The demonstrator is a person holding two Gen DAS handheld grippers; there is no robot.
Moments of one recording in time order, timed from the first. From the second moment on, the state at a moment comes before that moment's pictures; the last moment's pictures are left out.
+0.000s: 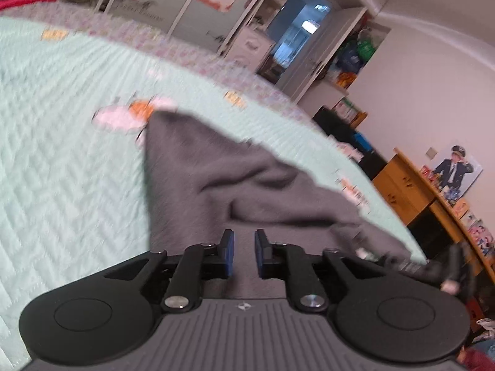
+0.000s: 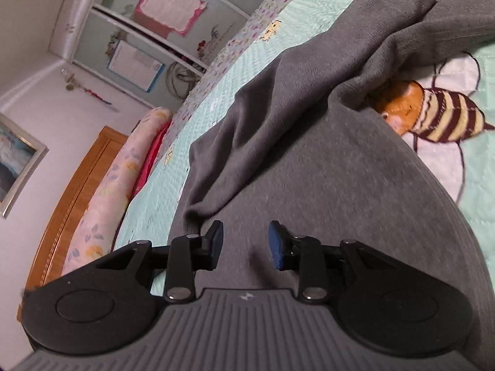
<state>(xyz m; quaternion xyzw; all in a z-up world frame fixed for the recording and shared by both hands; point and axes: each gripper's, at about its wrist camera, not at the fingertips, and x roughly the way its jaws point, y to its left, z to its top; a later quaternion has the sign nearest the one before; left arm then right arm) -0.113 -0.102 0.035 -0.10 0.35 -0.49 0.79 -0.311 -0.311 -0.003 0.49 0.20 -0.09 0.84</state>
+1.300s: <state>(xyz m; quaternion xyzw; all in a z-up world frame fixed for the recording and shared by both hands) -0.090 -0.146 0.018 -0.13 0.41 -0.43 0.79 -0.326 -0.321 -0.029 0.51 0.13 -0.03 0.85</state>
